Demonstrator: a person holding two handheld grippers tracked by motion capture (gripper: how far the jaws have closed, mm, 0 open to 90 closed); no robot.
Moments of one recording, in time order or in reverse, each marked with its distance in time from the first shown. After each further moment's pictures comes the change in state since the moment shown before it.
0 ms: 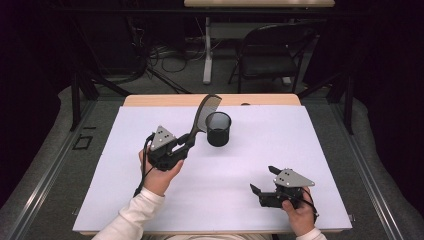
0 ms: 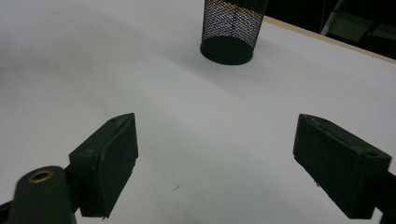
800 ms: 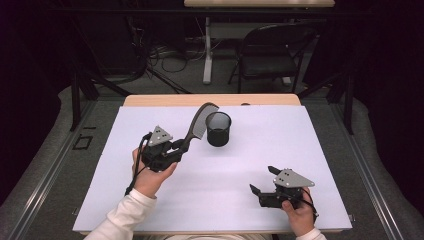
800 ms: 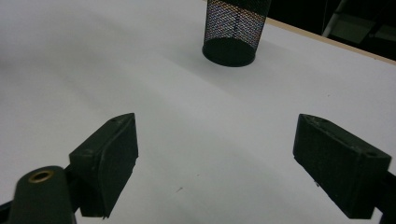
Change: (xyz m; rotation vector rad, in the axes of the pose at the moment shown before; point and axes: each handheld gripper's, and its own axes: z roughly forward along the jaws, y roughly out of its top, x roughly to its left) left arm 0.006 0.007 -0.012 0.167 0.005 0.025; right arm 0.001 0.001 0.000 -0.004 0.005 -0.004
